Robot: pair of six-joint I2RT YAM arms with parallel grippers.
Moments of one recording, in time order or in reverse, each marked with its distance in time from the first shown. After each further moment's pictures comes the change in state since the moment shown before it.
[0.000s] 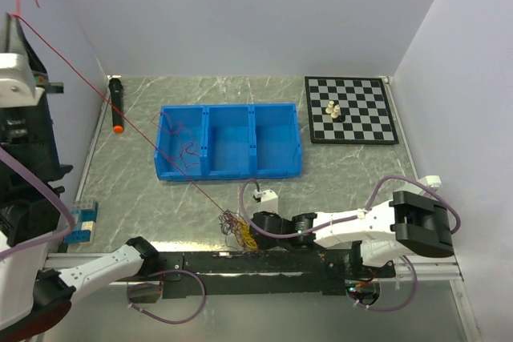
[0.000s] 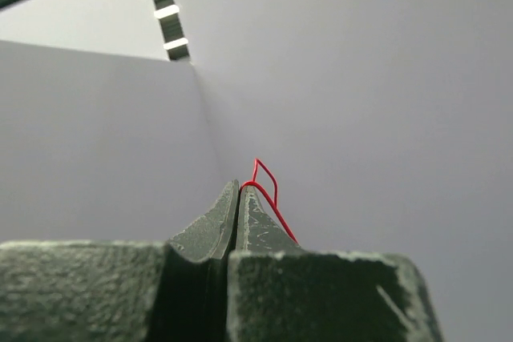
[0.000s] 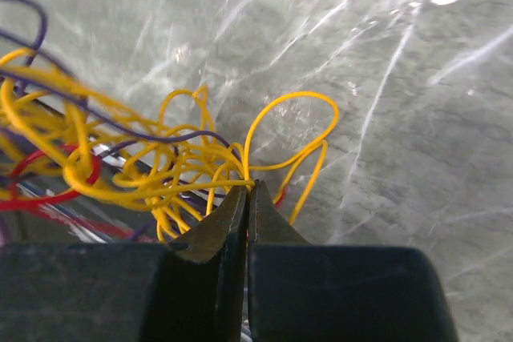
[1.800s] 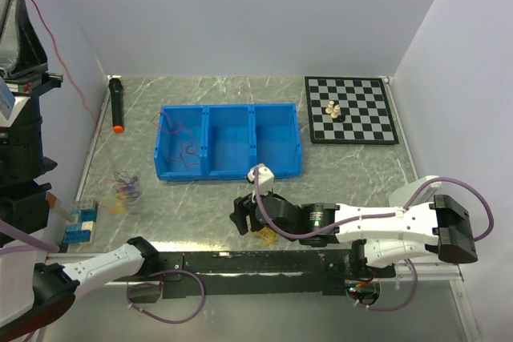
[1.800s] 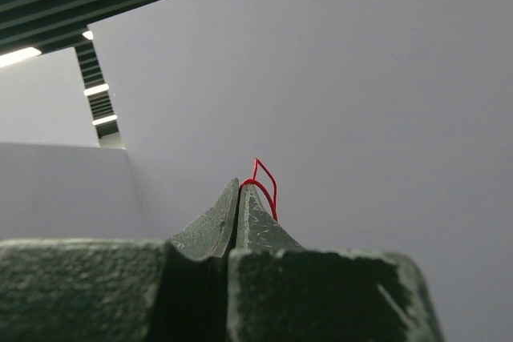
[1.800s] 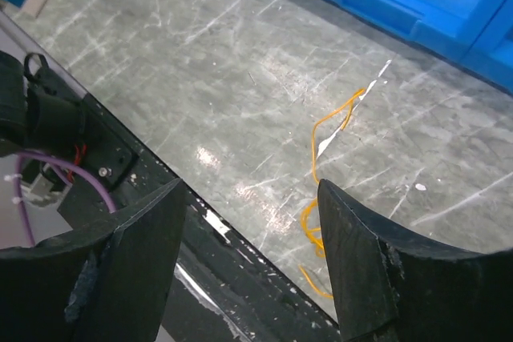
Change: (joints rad) left arm 0.001 0.078 0.168 -0.025 0.278 -0.104; right arm -0.002 -0.214 0.170 0.031 0.148 -0.330
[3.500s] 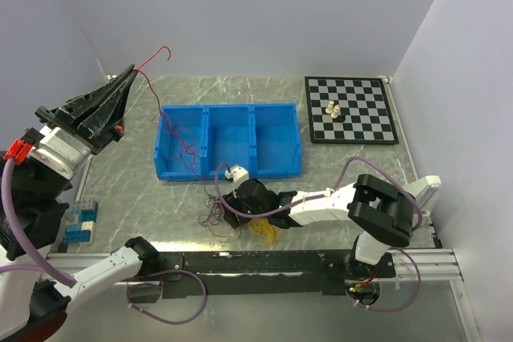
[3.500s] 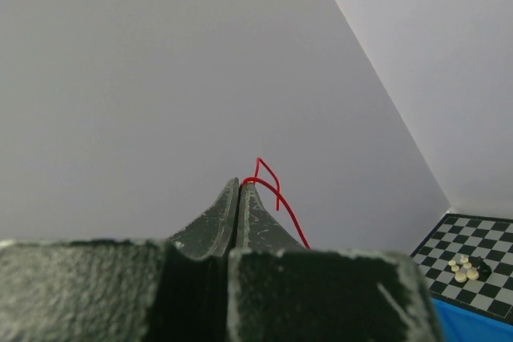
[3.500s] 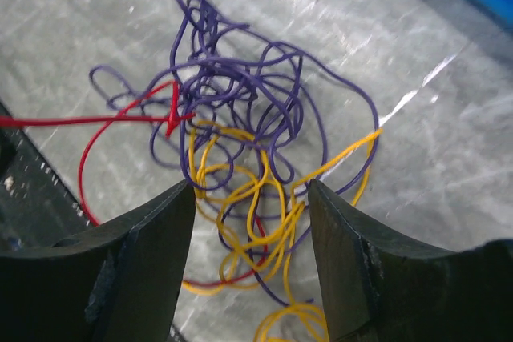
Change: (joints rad) left arm 0.002 -0.169 -0.285 -0.222 0.474 -0.186; right arm -0.234 0.457 -0.042 0.369 -0.396 -0.171
